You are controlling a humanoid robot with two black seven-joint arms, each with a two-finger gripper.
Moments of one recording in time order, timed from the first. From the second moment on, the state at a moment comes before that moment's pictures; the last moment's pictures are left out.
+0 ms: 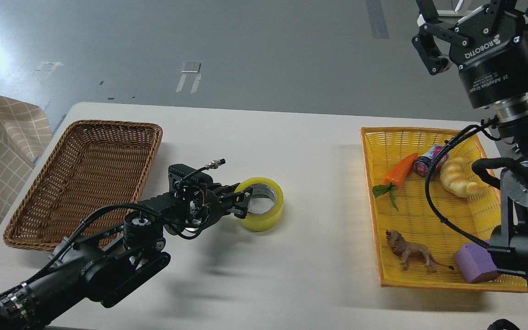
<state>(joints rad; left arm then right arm) -0.41 0.26 -0.74 -1.23 2.18 -0.26 0.04 0.42 -0.04 1.60 1.62 -0.83 0.36 -0.04</state>
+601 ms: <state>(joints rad) -0.55 0.26 -0.74 -1.27 2.18 -0.35 0.05 0.40 -0.04 1.60 1.62 -0.83 0.36 -0.04</state>
